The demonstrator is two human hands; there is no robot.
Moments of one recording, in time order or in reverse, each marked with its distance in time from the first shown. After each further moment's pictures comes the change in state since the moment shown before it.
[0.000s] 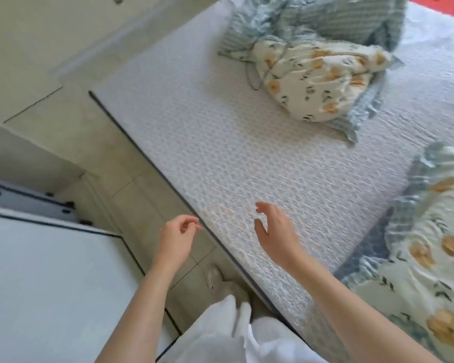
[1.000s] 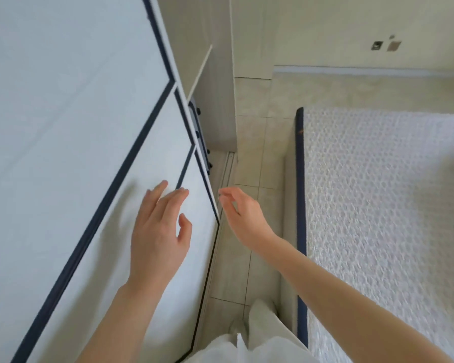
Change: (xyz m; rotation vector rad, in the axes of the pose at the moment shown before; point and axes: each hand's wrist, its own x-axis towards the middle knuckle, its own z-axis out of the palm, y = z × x) left_hand -0.046 -0.118 -0.319 0.516 1.050 0.085; right_hand 0.105 -0.403 0.262 0.142 -0.722 -0.631
